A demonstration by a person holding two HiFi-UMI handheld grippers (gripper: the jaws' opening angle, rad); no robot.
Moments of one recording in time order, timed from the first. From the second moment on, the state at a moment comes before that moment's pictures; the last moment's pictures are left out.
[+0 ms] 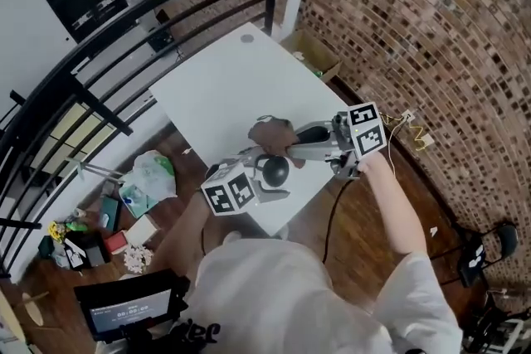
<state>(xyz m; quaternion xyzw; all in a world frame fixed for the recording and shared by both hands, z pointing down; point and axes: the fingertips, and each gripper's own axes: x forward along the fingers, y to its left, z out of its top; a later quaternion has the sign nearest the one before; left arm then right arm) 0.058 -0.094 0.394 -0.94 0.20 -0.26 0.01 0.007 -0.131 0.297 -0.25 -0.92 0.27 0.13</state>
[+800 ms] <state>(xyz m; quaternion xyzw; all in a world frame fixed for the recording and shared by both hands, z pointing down) 0.019 -0.123 0.353 -0.95 0.27 -0.13 -0.12 0.020 -0.160 0.263 -0.13 -0.97 0.13 0.13</state>
